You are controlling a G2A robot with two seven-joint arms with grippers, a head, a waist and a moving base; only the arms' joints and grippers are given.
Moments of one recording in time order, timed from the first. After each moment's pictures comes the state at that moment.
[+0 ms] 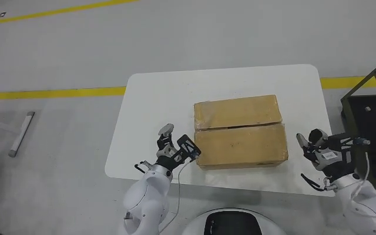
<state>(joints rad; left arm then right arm) 1.40 -1.38 -1.30 -2.09 2.26 -0.48 -0.41 -1.81 -1.22 1.79 -2.10 -0.96 -0.15 0.24</state>
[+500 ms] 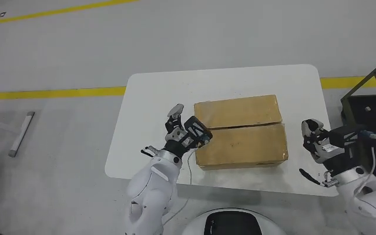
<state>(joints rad) 1.22 -1.41 -1.17 -2.09 2.05 -0.43 -0.51 -1.77 -1.22 1.76 -2.20 -1.03 -0.19 0.23</state>
